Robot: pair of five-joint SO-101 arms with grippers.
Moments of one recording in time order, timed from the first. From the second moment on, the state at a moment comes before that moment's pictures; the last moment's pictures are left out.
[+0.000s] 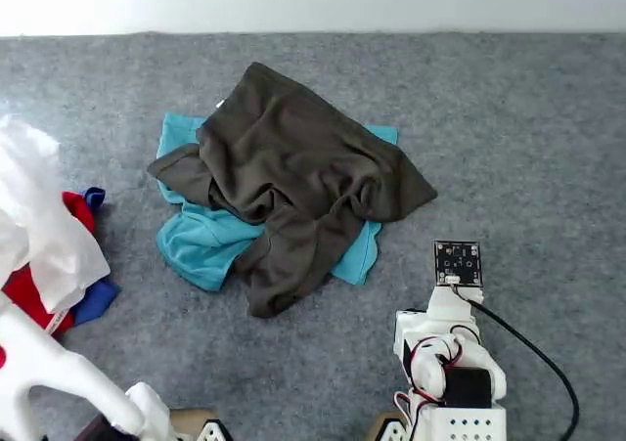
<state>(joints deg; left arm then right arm) -53.1 -27.9 11.4 52.9 -35.2 -2.2 -103.5 95.6 74.4 -3.0</state>
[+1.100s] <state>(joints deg) 12.1 0.5 4.4 83.5 -27.1 -2.2 -103.5 95.6 74.4 -3.0</state>
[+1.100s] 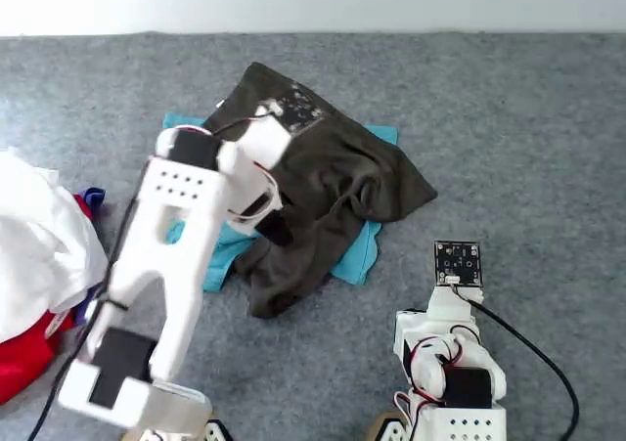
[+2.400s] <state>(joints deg) -27.6 -22.9 -13.8 60.7 -17.9 -2.2 -103.5 95.6 74.4 -3.0</state>
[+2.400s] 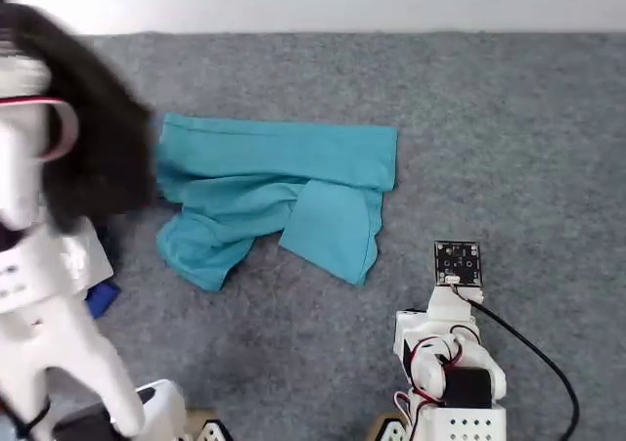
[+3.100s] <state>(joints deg) -59.7 -23.3 13.1 53.0 -27.7 -2.2 -103.5 95.6 74.4 -3.0</state>
